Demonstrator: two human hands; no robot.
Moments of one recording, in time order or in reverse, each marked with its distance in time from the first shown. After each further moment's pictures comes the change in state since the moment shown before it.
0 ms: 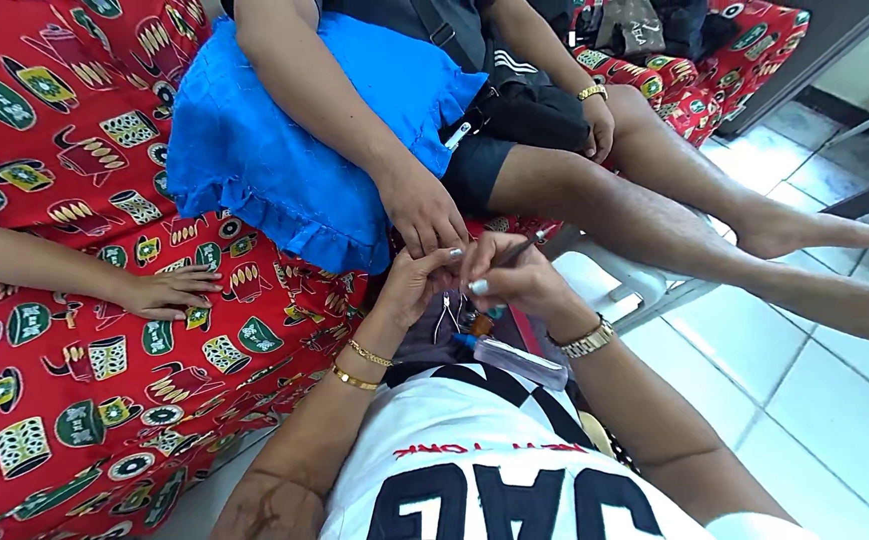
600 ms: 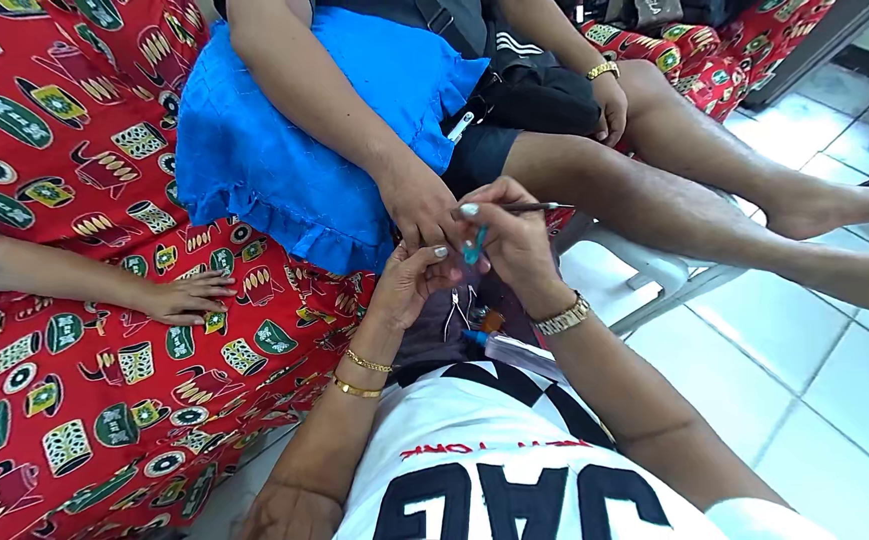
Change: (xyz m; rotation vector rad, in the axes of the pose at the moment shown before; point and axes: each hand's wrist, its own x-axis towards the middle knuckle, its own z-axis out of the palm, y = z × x) left_hand -0.003 0.002 -0.019 -0.089 -0.065 0.042; right_hand 0.040 0.013 0.014 0.075 0.389 -0.271
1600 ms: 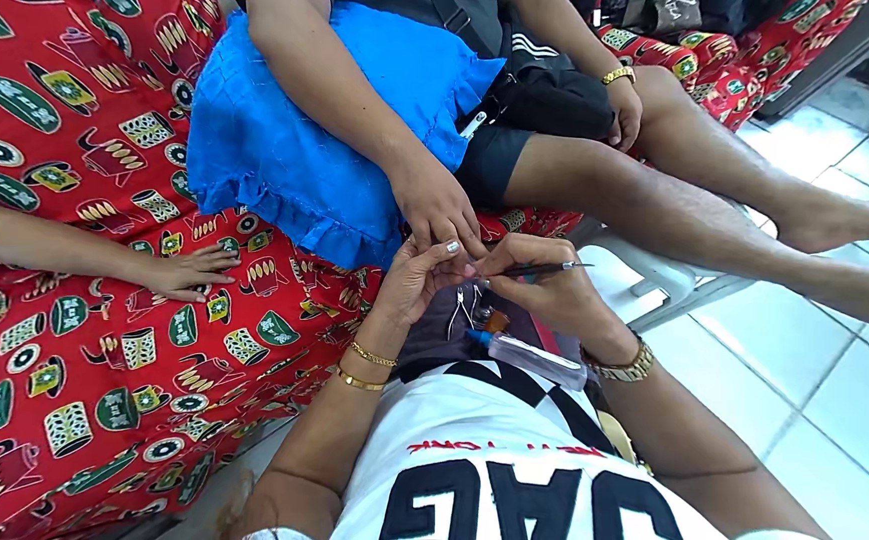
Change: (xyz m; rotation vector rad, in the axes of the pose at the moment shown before) left_hand -0.002 0.002 0.002 0.007 0.038 -0.023; right_hand -0.039 -0.039 -0.014 -0.878 -0.328 -0.145
